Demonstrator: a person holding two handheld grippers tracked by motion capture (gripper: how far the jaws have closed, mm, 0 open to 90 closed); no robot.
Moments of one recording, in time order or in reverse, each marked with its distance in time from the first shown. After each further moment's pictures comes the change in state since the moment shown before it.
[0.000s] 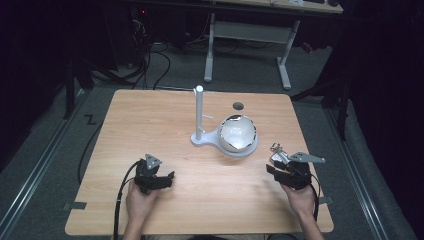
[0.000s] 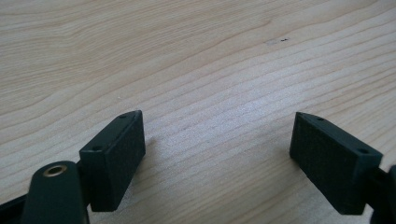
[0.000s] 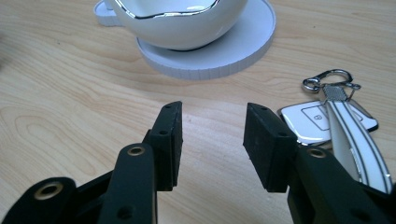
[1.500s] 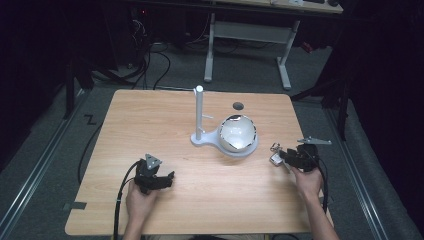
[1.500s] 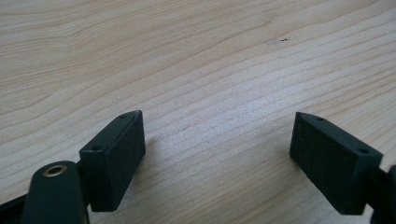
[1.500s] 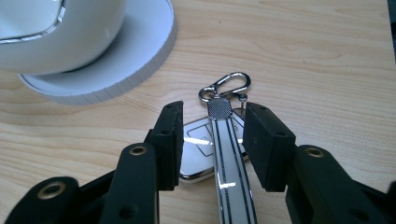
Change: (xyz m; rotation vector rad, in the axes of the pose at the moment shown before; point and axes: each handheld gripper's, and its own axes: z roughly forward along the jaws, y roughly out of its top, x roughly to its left) left arm 0.000 0.000 0.000 0.000 0.000 0.000; right arm -0.067 0.018 0.028 0.082 -0.145 0.118
